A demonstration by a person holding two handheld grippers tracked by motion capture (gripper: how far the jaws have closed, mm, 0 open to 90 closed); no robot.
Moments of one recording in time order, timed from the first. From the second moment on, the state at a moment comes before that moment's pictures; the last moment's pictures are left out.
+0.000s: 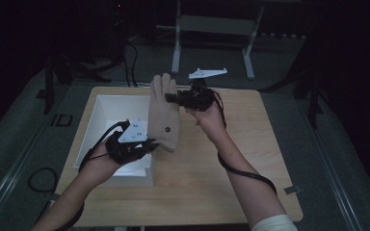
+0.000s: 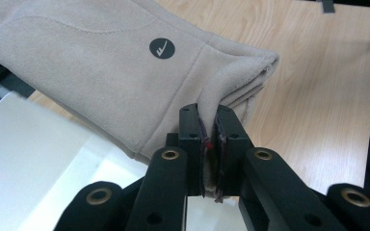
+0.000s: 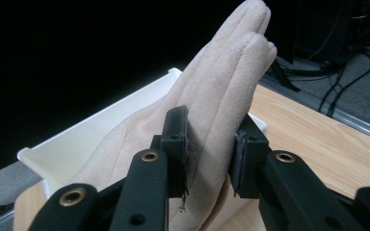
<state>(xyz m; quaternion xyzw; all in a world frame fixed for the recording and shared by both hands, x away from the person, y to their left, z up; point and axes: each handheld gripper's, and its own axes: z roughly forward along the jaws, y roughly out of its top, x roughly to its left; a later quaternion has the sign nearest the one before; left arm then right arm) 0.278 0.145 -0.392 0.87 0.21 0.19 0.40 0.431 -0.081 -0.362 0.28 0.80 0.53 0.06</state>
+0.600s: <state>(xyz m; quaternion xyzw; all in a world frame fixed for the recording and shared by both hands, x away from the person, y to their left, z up) 0.257 0.205 -0.402 0.86 0.26 0.20 0.38 0.431 -0.003 -0.370 0.25 0.81 0.52 0.03</state>
